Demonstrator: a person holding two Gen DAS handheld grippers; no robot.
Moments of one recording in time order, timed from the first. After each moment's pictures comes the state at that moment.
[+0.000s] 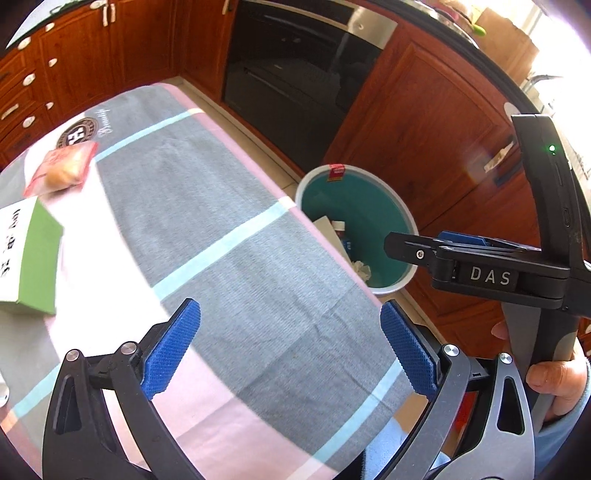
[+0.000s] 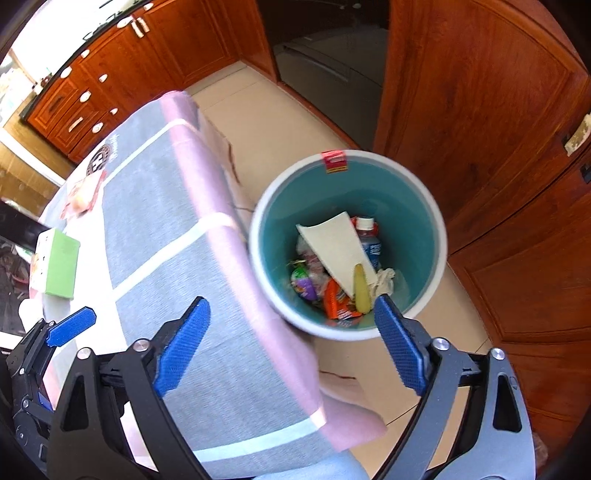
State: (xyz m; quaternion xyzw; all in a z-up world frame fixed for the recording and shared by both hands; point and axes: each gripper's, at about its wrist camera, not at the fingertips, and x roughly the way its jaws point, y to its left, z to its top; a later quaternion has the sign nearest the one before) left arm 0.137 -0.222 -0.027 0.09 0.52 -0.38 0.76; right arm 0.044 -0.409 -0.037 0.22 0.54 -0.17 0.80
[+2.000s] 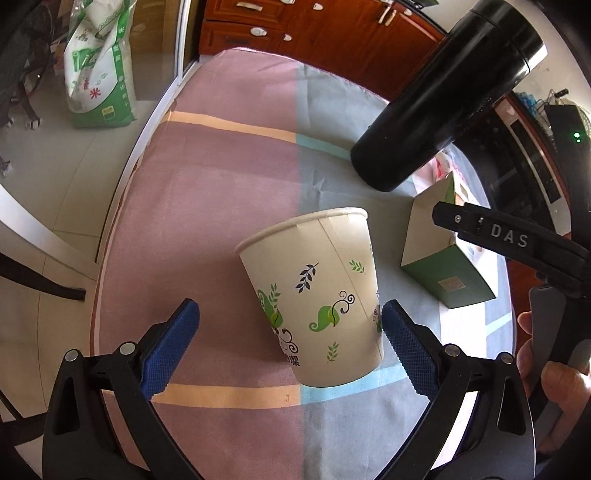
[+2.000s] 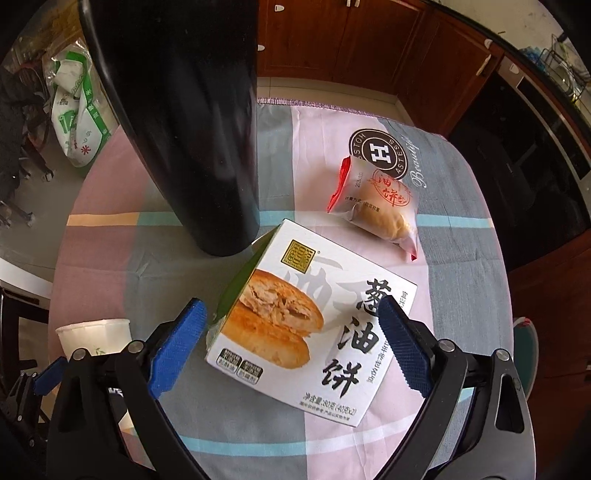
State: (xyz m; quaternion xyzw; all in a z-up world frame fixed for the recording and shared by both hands) left arm 0.256 0.133 -0.075 -0.12 0.56 -0.10 0.82; right arm 0.293 -0.051 -0.044 -0.03 0.56 -0.06 0.83
